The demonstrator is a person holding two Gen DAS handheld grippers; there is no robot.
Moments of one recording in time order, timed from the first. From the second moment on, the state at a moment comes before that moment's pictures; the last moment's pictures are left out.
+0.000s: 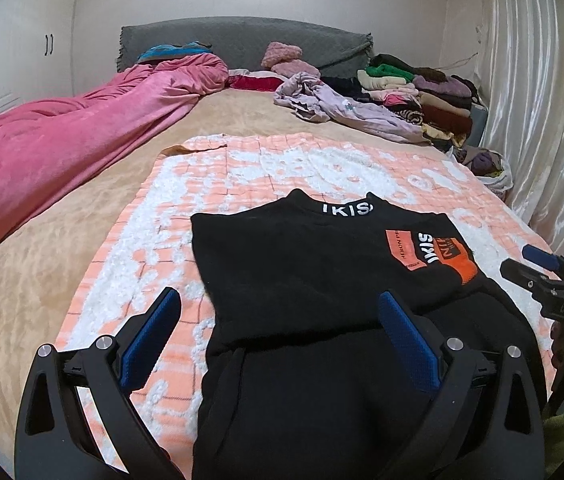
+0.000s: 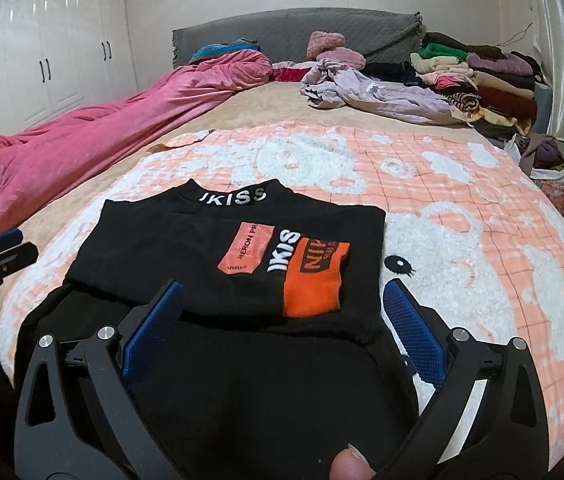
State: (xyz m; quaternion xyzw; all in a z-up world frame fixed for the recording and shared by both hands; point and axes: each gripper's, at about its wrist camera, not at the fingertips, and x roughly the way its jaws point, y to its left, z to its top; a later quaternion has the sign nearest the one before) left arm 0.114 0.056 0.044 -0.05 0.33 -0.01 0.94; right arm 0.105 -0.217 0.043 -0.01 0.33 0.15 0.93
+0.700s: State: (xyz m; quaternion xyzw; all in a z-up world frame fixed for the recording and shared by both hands) left arm 0.059 0.091 0.053 -0.08 0.33 0.03 0.94; right arm 0.060 -0.230 0.059 0.00 0.33 0.16 0.93
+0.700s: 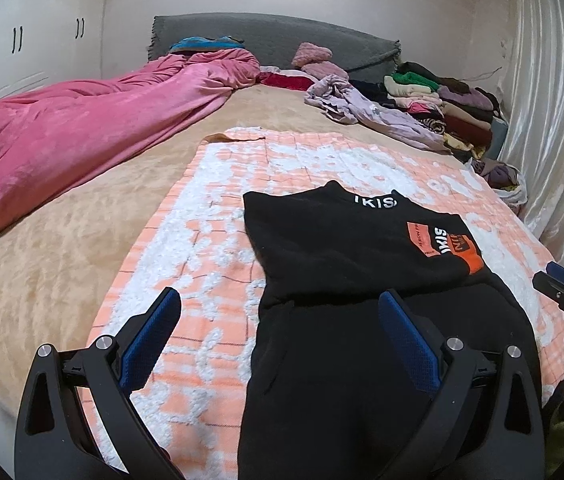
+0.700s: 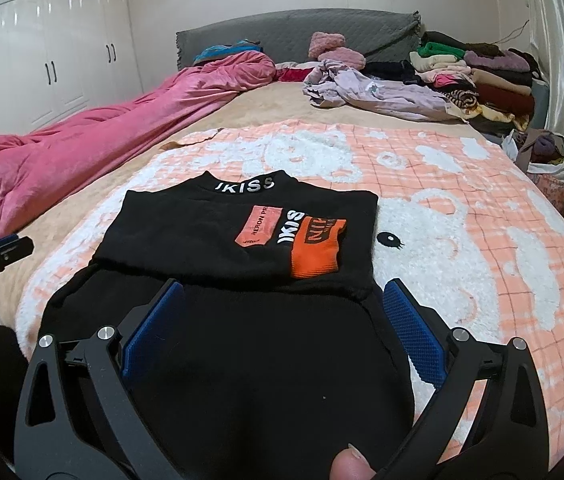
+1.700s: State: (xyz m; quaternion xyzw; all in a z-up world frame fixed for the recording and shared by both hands) left arm 0.012 0.112 0.038 -0.08 0.36 0.06 0.93; right arm 0.014 -0.286 0.037 0.00 0.38 0.11 0.92
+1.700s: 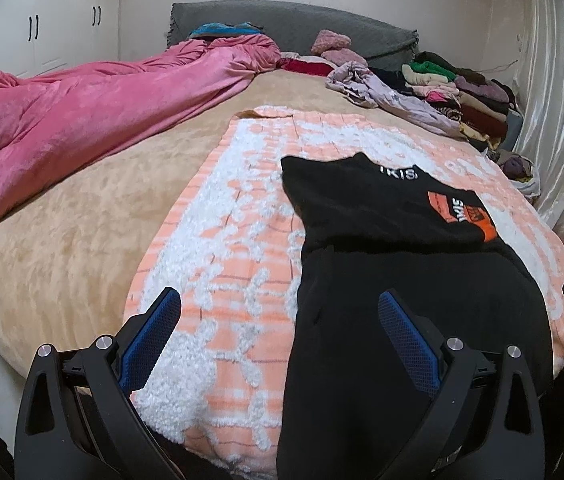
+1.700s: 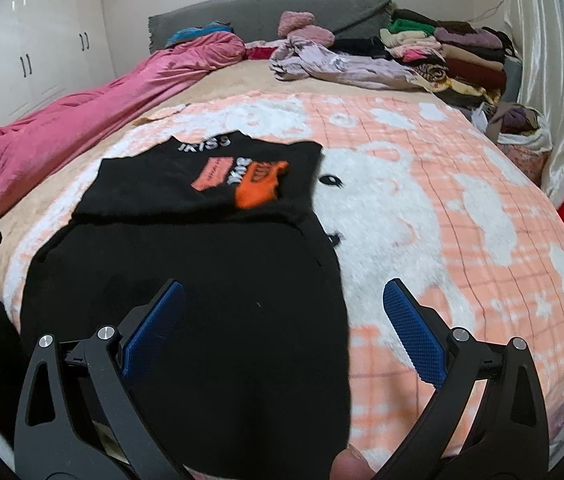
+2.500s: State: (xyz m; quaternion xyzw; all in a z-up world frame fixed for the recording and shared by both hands) left arm -0.011 0.093 -0.009 -0.07 0.43 0.03 0.90; right arm -0.018 -0.305 -0.005 -0.01 0.44 0.10 0.89
